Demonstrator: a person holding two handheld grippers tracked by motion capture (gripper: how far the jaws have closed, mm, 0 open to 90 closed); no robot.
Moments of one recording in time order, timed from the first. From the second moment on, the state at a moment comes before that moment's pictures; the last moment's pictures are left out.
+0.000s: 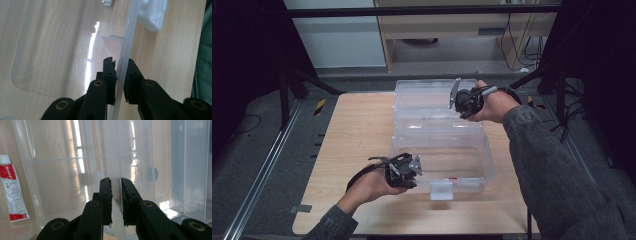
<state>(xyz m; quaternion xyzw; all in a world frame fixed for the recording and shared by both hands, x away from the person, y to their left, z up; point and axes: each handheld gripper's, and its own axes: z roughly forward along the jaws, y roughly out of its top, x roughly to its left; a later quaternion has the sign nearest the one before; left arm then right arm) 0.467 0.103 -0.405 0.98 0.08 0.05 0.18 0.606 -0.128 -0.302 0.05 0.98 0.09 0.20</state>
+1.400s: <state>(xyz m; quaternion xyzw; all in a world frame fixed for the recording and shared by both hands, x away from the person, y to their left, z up) 0.458 0.105 -0.409 0.96 0.14 0.07 0.21 0.552 -0.123 -0.290 0.01 0.97 0.11 0.22</state>
